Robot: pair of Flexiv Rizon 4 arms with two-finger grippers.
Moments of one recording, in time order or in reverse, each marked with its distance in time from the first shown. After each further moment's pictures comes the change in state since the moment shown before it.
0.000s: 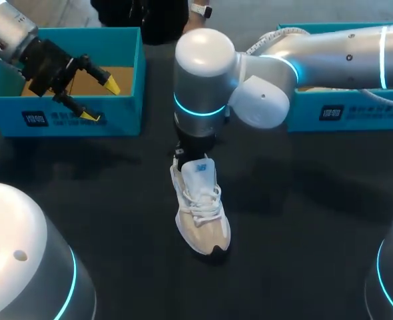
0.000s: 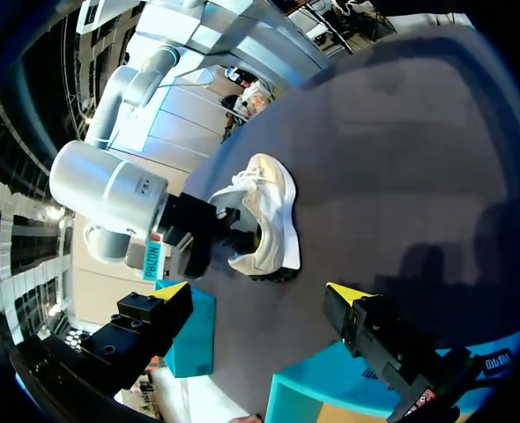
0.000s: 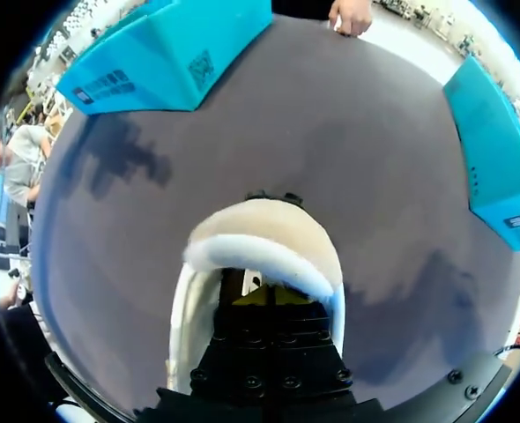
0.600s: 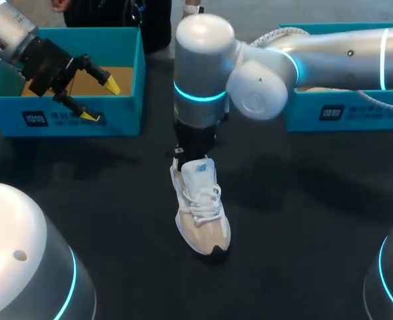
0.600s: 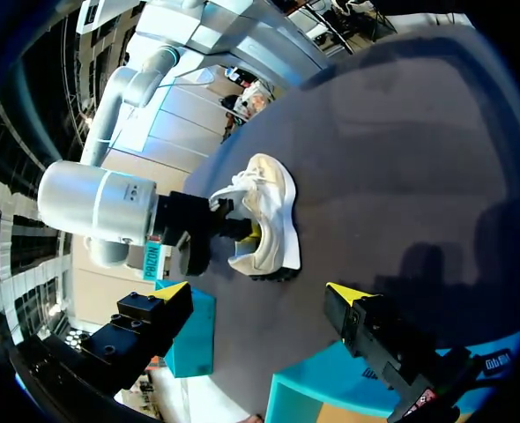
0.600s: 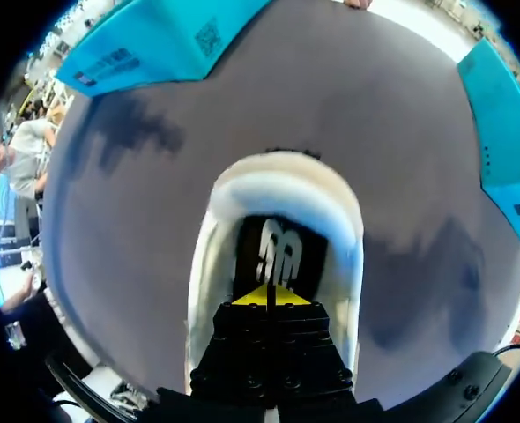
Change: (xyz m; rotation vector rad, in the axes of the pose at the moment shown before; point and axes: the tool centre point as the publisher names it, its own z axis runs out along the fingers) left arm 0.000 0.000 0.000 0.000 0.000 0.000; right arm 0.011 -0.025 -0.022 0.181 0.054 -0.010
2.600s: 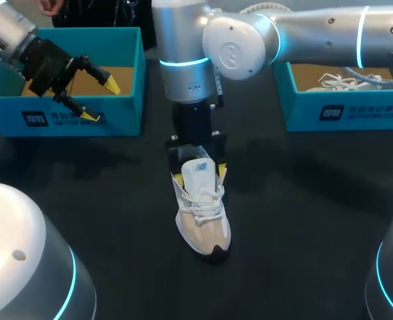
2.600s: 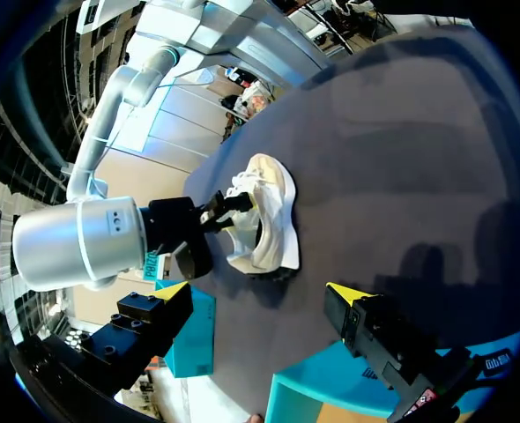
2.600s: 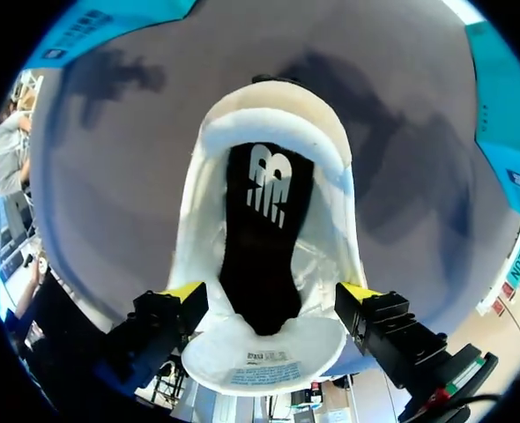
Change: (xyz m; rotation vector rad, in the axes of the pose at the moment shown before) left arm 0.000 0.000 0.000 0.000 0.000 0.000; right arm -0.003 -0.040 -0.031 0.366 -0.067 0.056
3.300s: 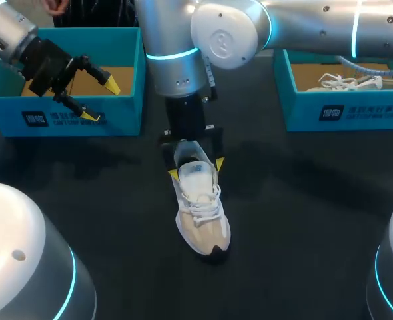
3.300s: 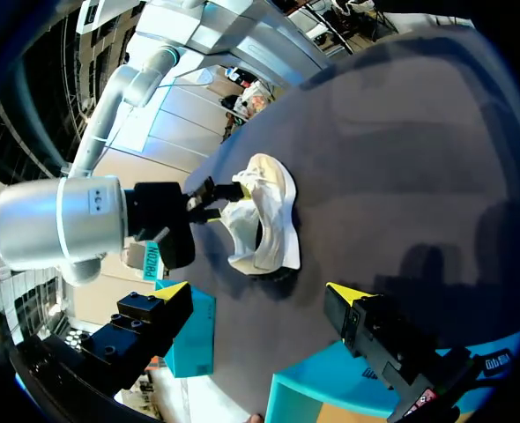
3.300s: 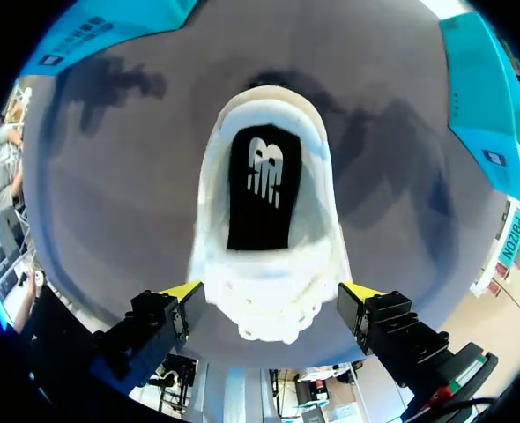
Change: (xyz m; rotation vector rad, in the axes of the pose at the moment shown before) left arm 0.000 0.000 0.000 0.000 0.000 0.000; right arm 0.011 -0.023 -0.028 -0.030 -0.066 0.076
